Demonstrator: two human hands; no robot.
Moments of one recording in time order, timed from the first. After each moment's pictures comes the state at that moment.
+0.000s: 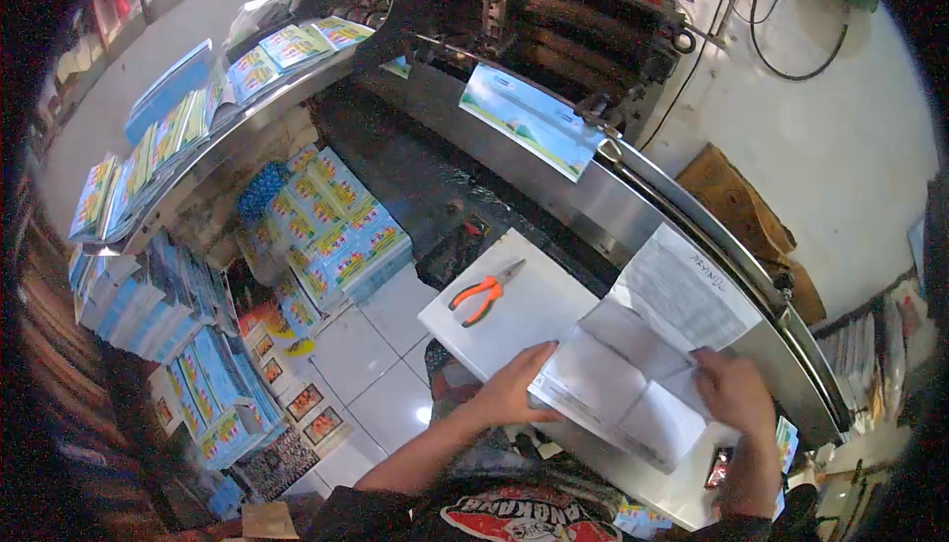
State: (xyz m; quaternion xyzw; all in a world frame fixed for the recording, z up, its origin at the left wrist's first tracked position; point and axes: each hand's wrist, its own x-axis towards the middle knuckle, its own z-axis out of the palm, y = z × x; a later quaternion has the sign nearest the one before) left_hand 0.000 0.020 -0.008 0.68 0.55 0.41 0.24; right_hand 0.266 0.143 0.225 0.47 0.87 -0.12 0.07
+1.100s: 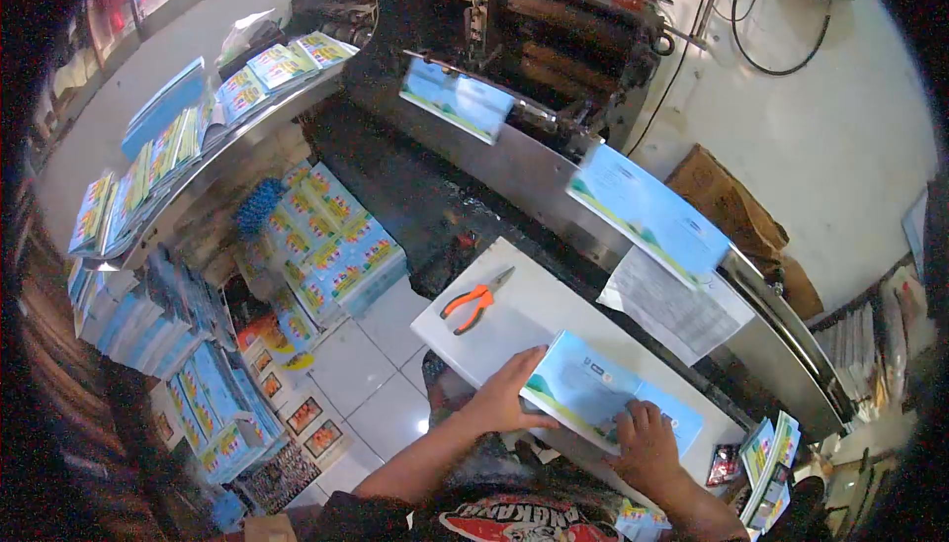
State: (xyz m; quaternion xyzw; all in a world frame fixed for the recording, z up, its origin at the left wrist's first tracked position) left_hand 0.005 0.015 0.003 0.67 0.54 0.44 0.23; right_hand 0.272 0.052 0.120 0.32 0.95 0.04 0.05
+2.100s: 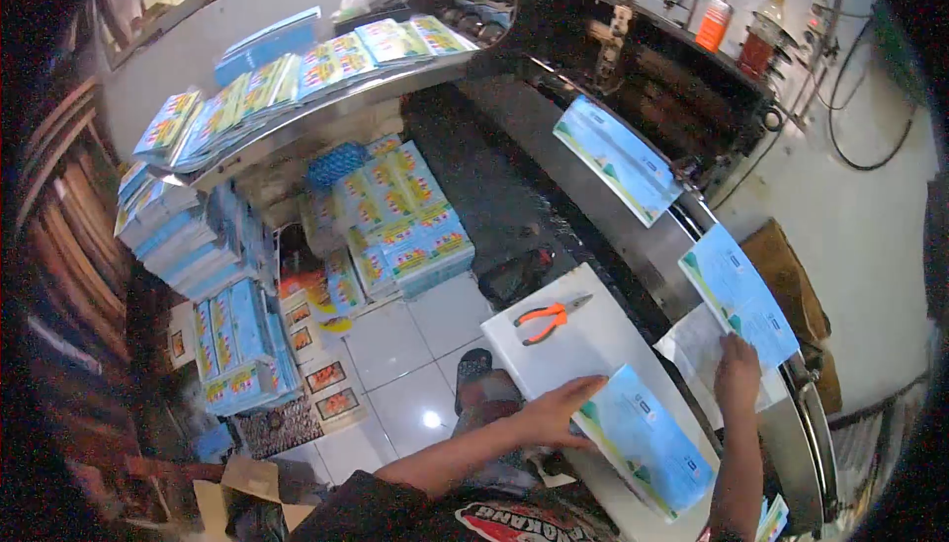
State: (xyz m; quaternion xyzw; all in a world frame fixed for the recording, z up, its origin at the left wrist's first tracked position) left_hand 0.004 0.015 -0.012 0.65 0.56 0.43 0.28; right_hand 0.238 0.261 0.104 0.29 0.92 0.18 -0.20
